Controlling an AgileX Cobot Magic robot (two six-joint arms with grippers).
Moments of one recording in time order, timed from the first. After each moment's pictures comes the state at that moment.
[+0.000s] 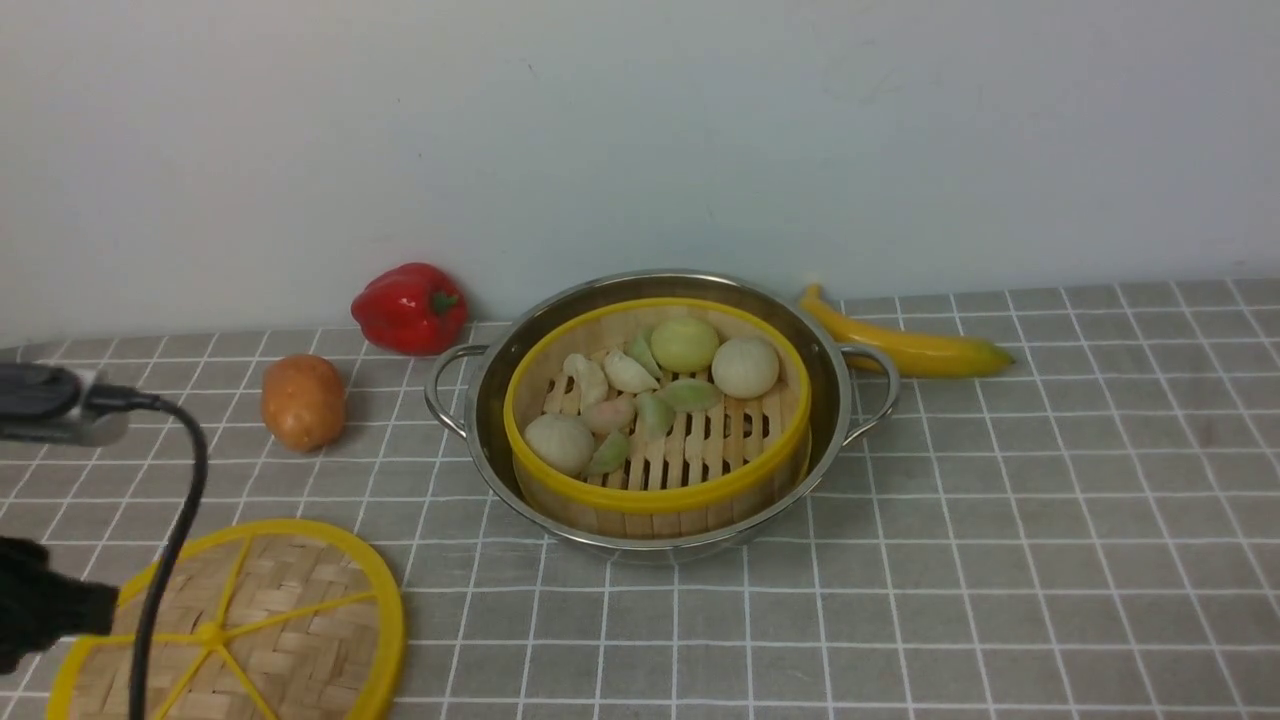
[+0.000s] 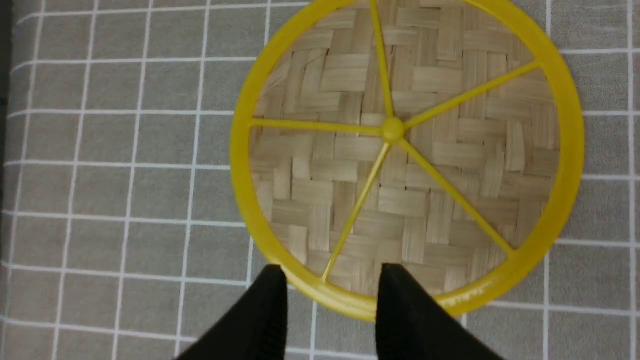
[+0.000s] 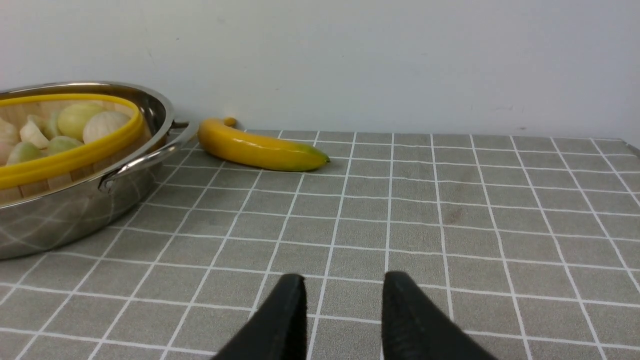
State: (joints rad) right arm 0.08 0.00 0.01 -0.06 0.34 0.18; left arm 0.11 1.08 -0.79 0.11 0.93 0.08
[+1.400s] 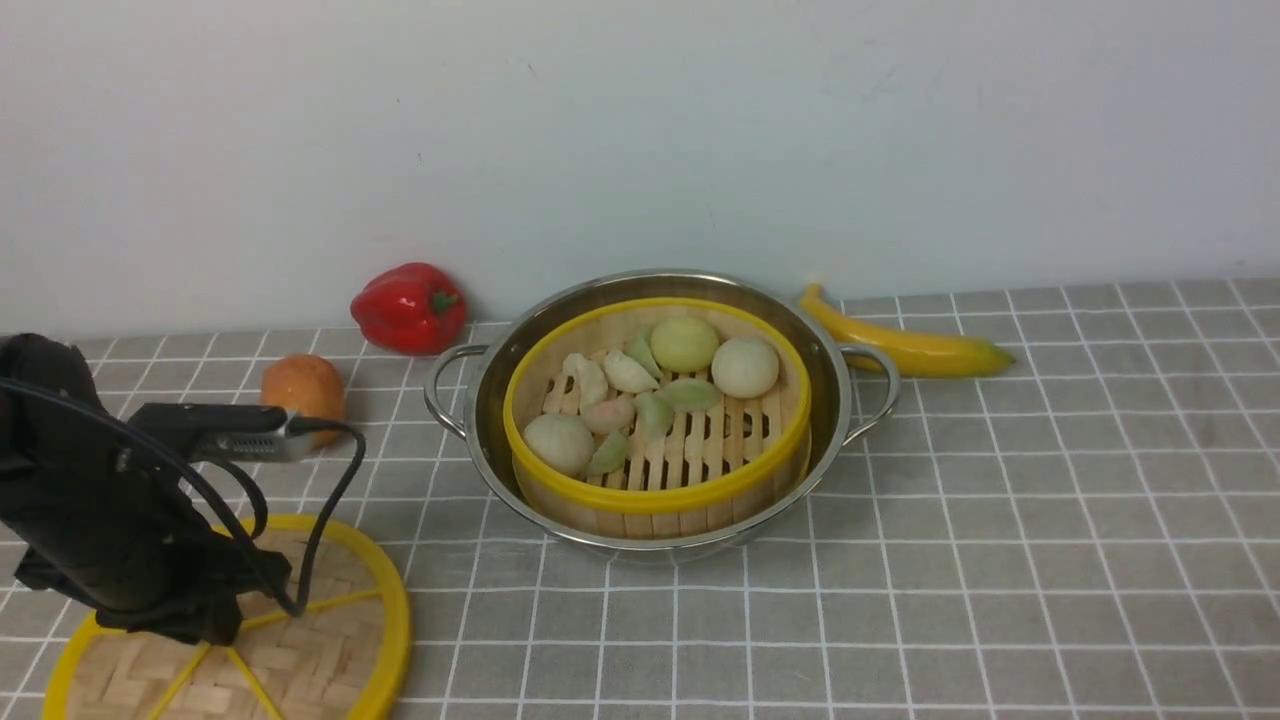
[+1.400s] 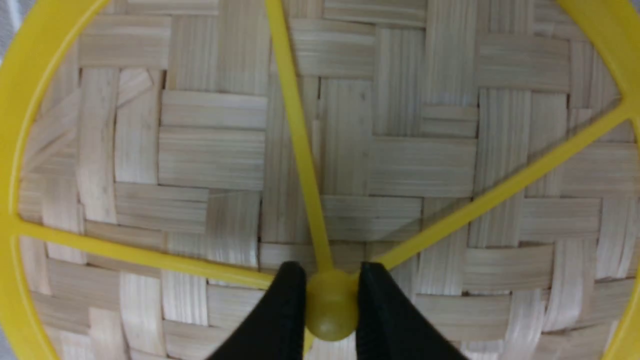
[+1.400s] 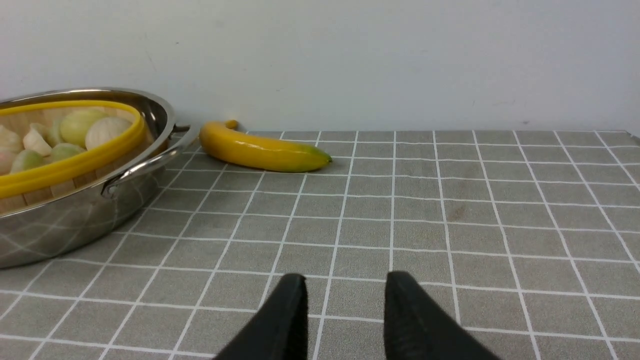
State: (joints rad) right arm 0.08 0.00 0.01 -0.05 0.34 0.20; left arm 0.11 1.64 -0.95 -0.04 0.81 0.18
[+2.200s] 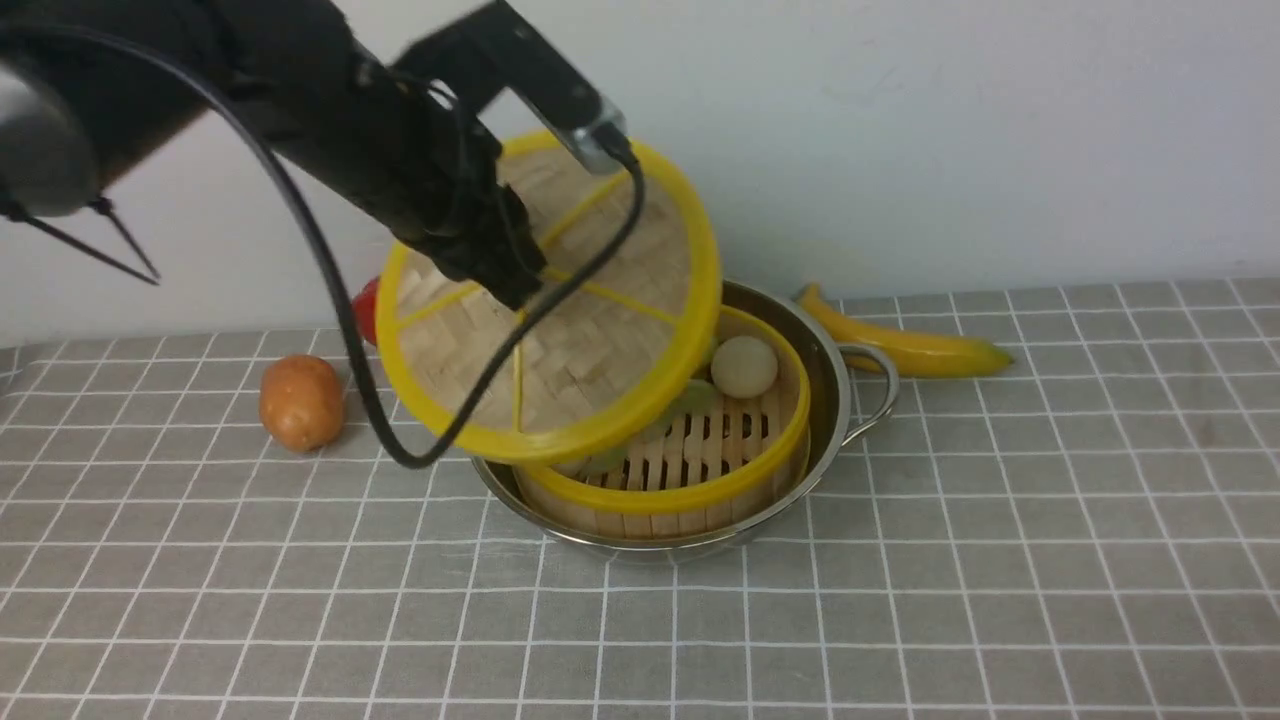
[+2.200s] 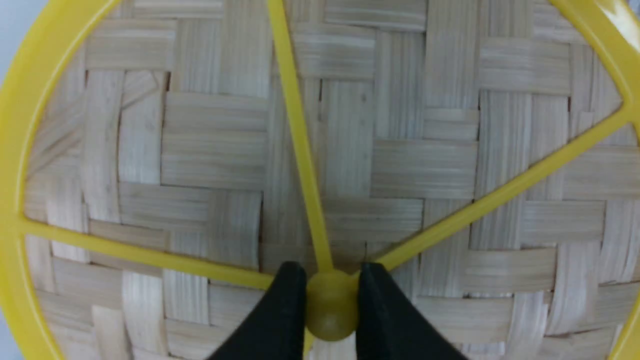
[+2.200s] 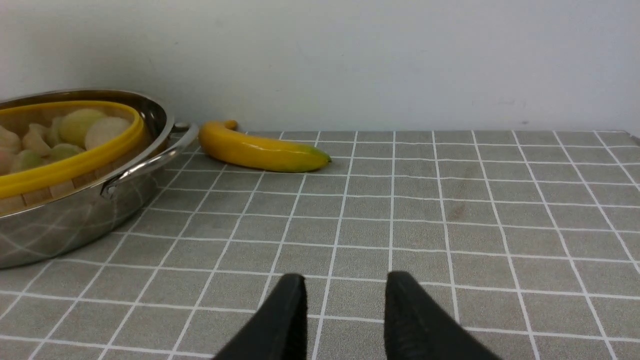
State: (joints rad) right arm 0.08 0.00 0.01 -0.05 0.34 0.20; left arm -0.29 1.81 -1.67 -0.21 0.97 0.79
